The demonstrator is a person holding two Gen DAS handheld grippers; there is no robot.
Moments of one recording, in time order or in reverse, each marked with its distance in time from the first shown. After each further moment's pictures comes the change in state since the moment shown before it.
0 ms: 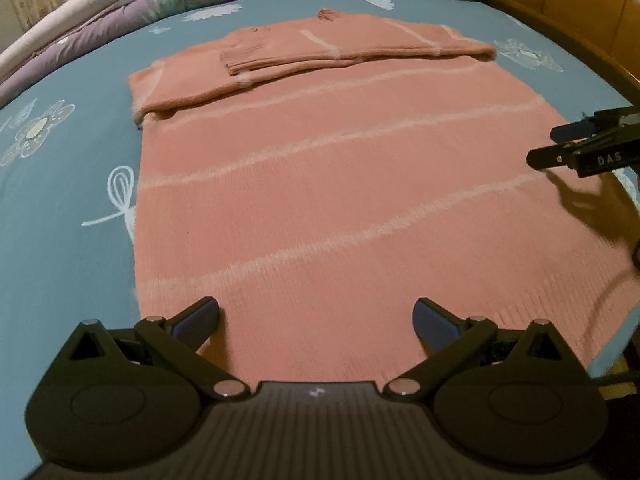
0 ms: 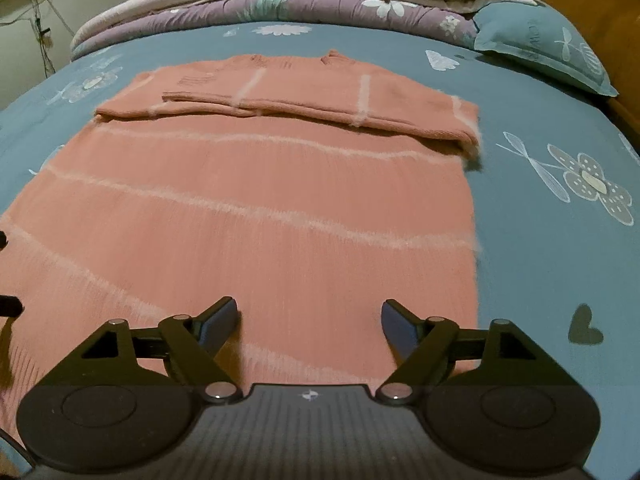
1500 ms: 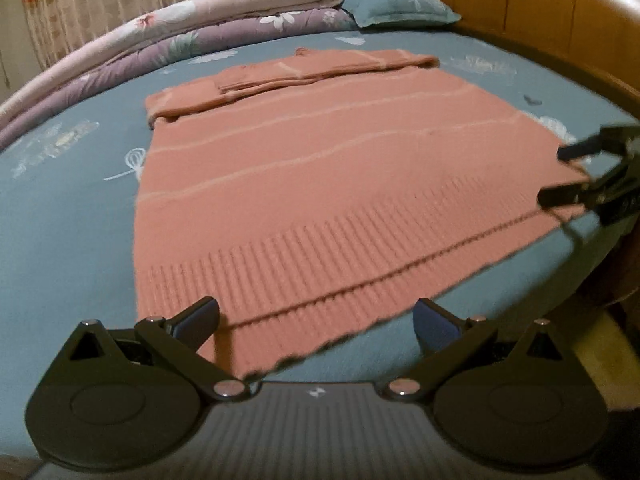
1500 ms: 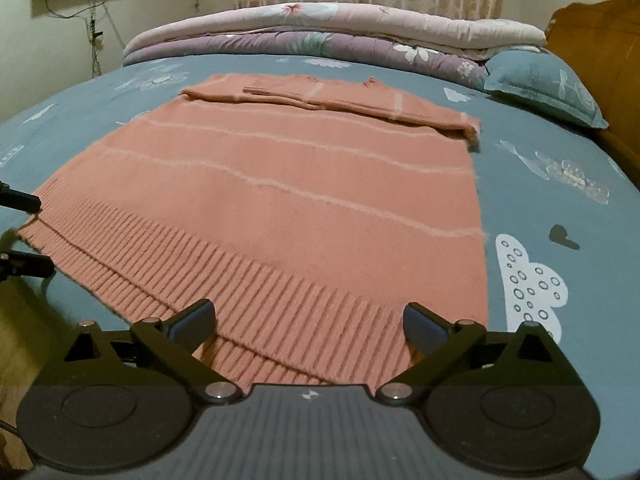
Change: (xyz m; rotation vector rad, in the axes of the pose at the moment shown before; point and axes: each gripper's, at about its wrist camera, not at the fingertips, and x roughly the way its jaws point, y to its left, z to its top) left arm -0.055 -0.054 -0.100 0.042 -0.175 0.052; right arm -0.081 0.047 -0.116 -0.128 -0.158 0.024
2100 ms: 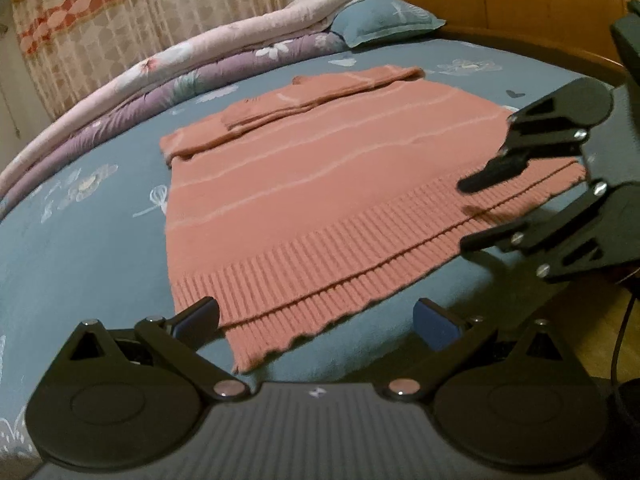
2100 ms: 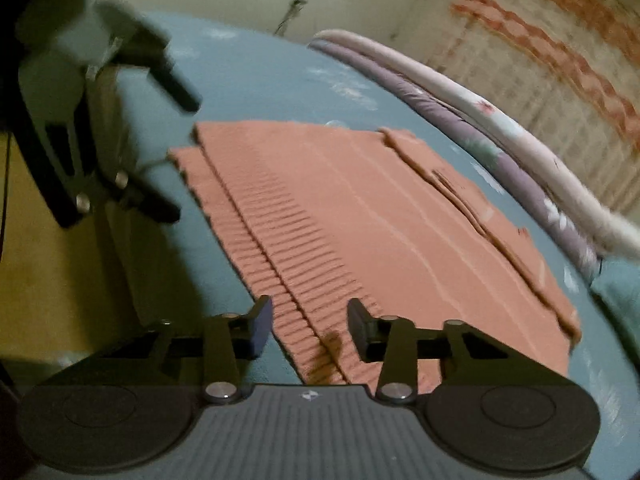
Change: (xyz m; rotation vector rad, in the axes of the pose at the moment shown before) left arm -0.033 -0.013 -0.007 0.090 -0.076 0.060; right arm -0.001 0.120 0.007 -0.649 -0.115 0.166
